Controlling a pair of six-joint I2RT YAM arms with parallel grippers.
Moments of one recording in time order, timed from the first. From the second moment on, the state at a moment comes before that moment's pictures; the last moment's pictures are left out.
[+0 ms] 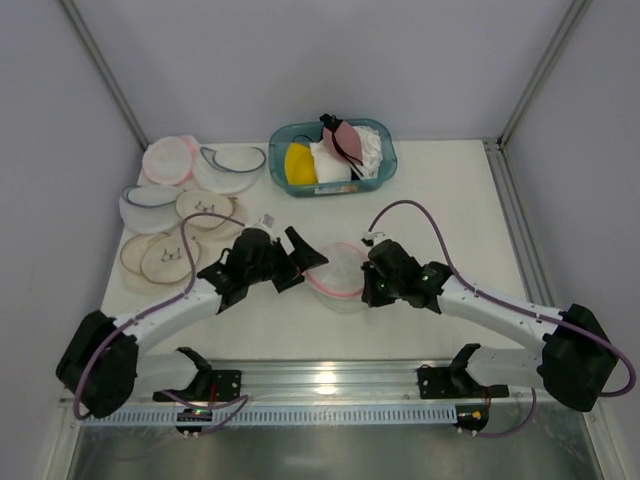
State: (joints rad) left arm -0.65 1.30 0.63 0.11 0.24 -1.15; right arm 0.80 1.20 0.72 -0.48 0.08 0.54
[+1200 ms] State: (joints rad) left arm -0.71 1.13 0.40 0.21 0.19 -1.48; right arm 0.83 1.30 0.64 -0.01 -0.49 0.63
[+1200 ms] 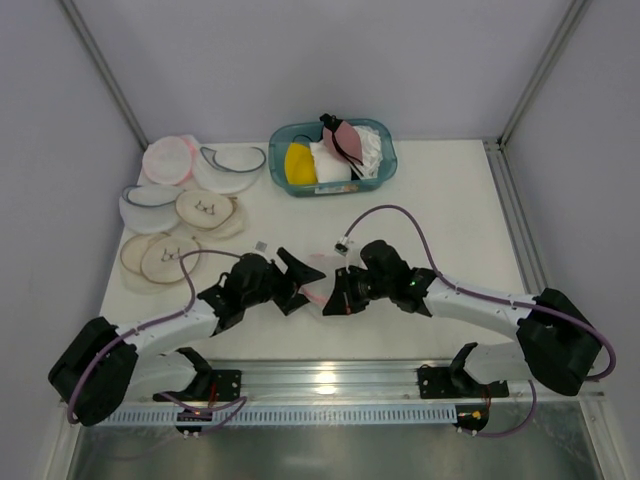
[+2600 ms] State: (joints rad) left arm -0.59 1.41 0.59 0.22 0.33 -1.26; right arm 0.84 1.42 0.81 -0.51 0.18 0.53
